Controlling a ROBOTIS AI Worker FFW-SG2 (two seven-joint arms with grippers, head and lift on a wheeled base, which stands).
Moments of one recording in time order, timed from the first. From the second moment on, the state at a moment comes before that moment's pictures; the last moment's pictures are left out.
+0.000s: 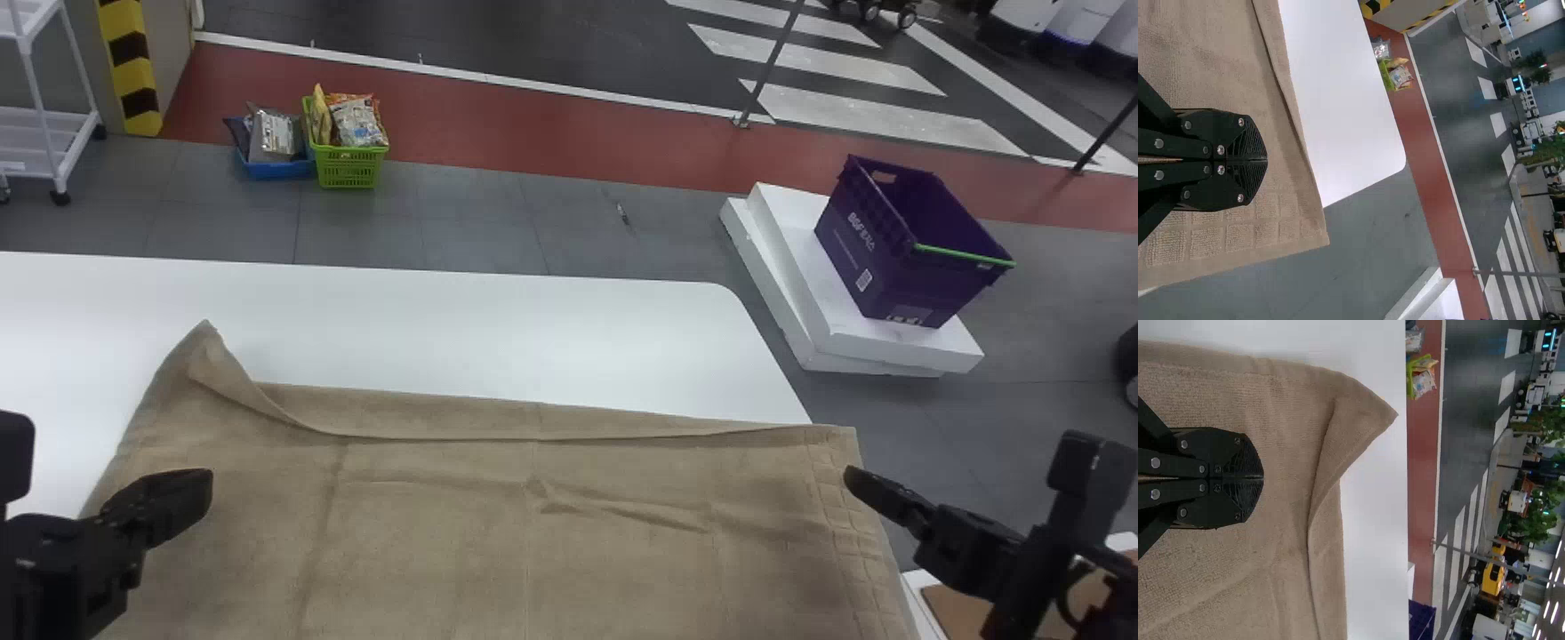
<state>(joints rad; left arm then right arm) 0.28 0.00 -0.01 -2.05 -0.12 0.74 -0.50 0.20 0.00 -0.83 -2.13 0.05 1.00 0.78</state>
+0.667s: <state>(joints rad) 0.34 0.03 0.02 -2.07 -0.20 0.69 -0.42 0.20 0.00 -0.83 -2.14 0.04 1.00 0.79</state>
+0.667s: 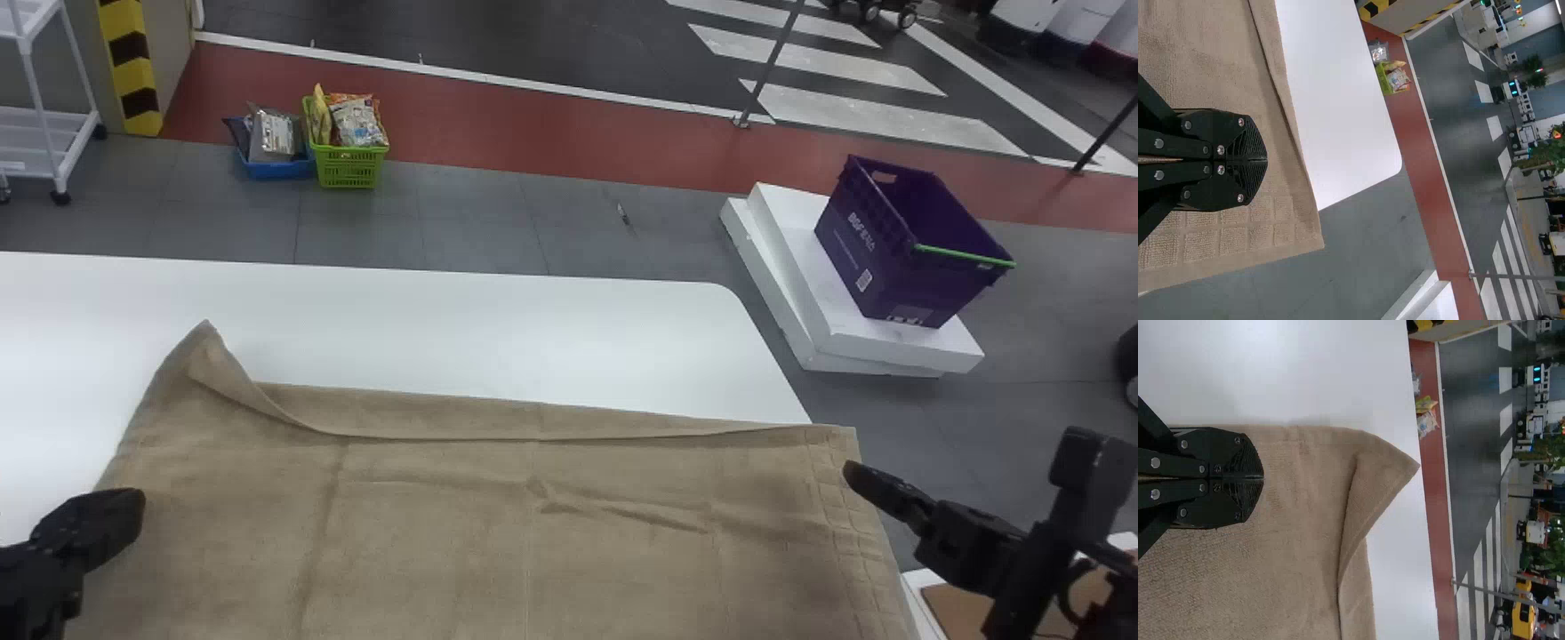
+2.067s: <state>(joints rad) 0.52 0.06 0.14 -2.19 -0.19 0.65 -0.41 0.17 0.00 -0.81 -2.14 0.05 1.02 0.79</state>
